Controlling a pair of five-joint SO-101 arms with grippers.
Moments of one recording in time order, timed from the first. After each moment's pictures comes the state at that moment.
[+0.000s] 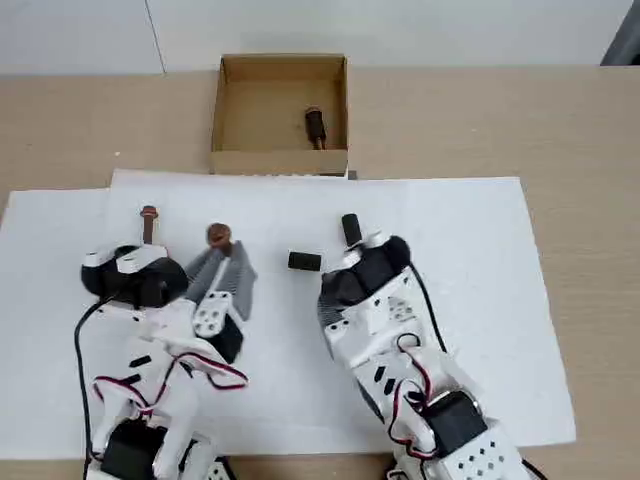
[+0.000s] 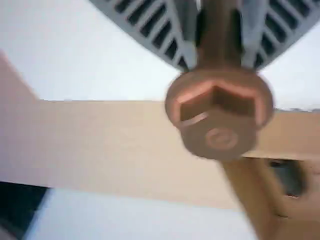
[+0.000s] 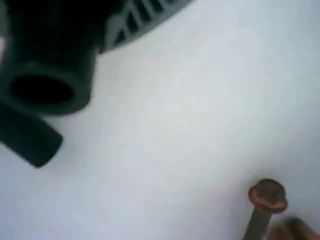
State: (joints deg) left arm 18.1 -103.4 79.4 46.3 26.2; right arm -35.0 -85.6 78.8 47.4 -5.4
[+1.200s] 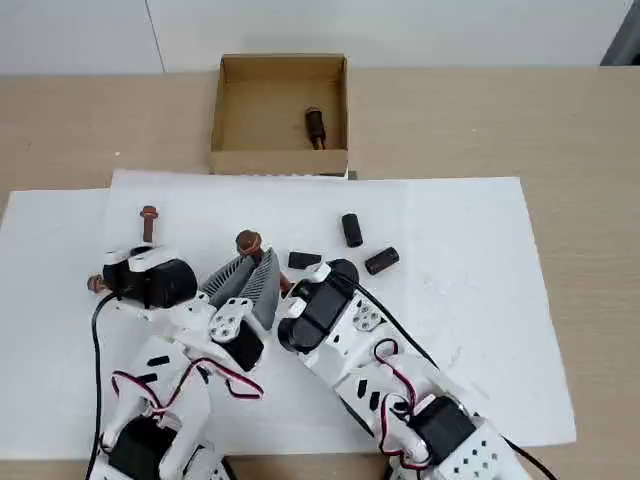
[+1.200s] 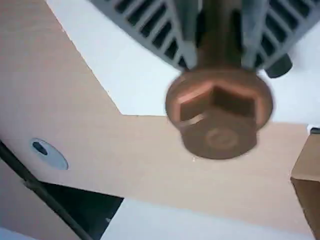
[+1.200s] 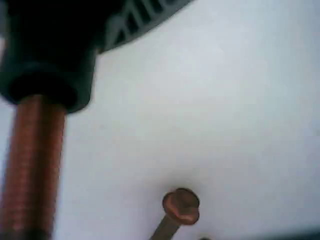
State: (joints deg) left arm 23.3 -103.4 81.5 43.4 32.8; right arm -43.8 -85.5 79.8 41.6 6.7
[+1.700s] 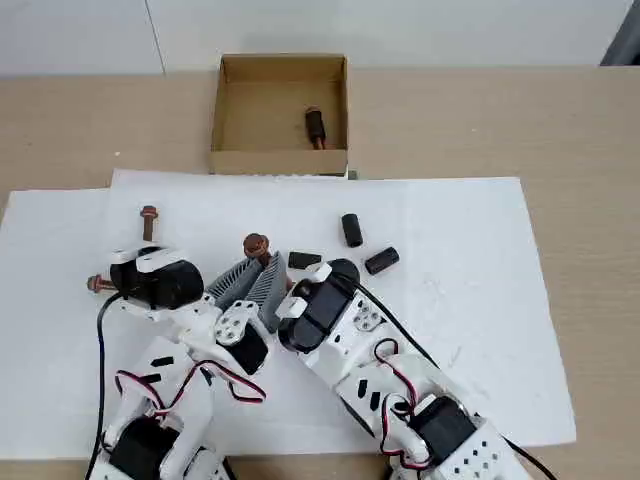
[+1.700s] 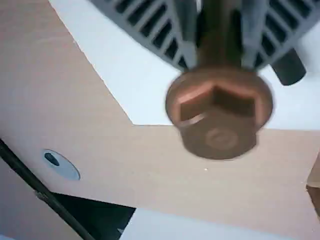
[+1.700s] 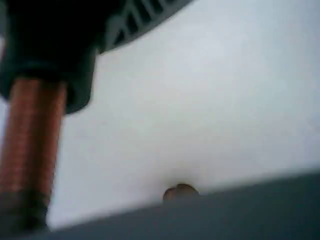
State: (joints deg) left arm 25.8 -103.4 81.5 43.4 32.5; right arm -43.8 -85.5 79.8 41.5 6.7
